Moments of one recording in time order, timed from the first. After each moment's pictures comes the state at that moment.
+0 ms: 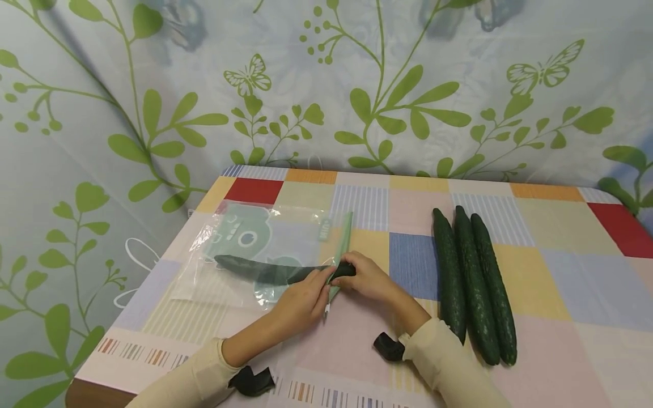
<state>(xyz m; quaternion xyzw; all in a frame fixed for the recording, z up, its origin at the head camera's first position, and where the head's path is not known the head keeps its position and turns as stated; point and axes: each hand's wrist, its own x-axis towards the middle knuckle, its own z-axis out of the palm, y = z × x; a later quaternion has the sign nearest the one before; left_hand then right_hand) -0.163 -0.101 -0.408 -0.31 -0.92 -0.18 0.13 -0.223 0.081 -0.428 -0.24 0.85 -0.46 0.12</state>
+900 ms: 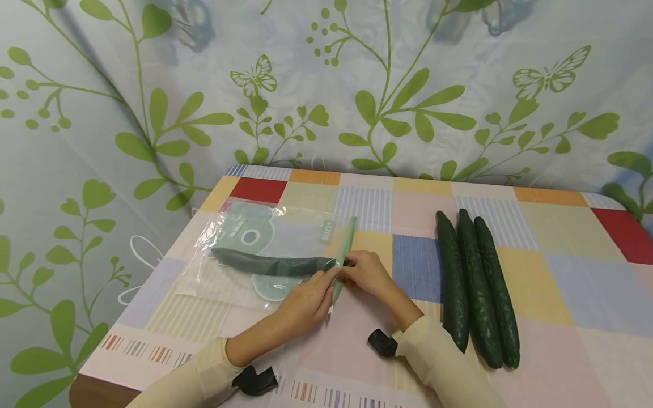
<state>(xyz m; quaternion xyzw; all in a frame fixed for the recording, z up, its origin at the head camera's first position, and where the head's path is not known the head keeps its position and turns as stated) -0.161 -0.100 -0.408 -0.29 -0.94 -0.17 0.11 -0.230 0.065 -0.427 -0.17 0.90 -0.40 0.06</state>
